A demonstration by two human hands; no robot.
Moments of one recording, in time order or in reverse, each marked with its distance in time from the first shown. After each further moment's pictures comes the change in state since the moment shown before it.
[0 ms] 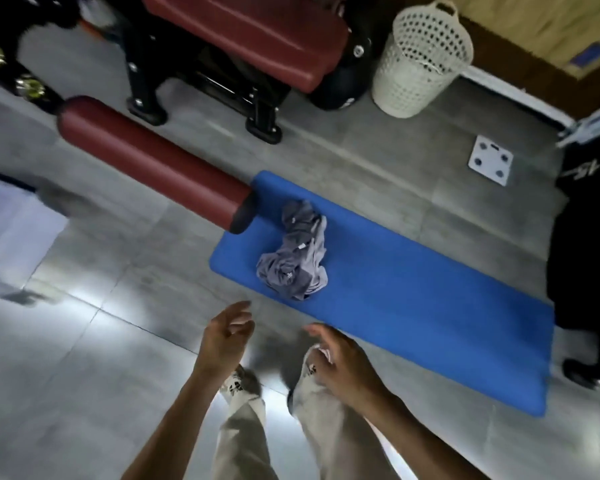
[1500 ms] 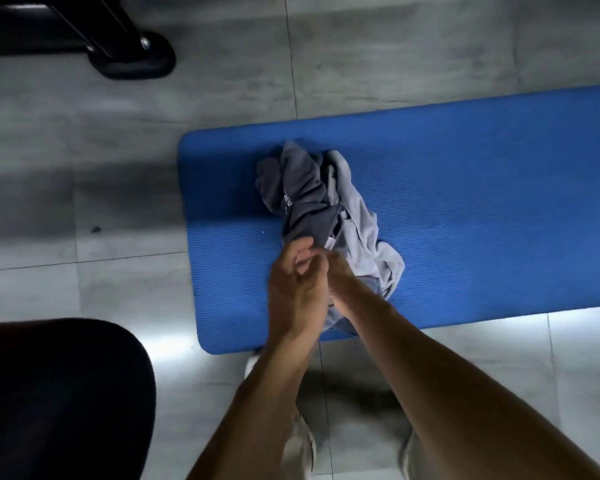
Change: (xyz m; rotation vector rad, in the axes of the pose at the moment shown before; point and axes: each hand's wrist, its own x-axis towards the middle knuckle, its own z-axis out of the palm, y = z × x) left_hand 0.493 -0.101 0.219 0.312 -0.204 0.014; right_hand 0.591 0.216 0.150 1.130 0.192 0.663
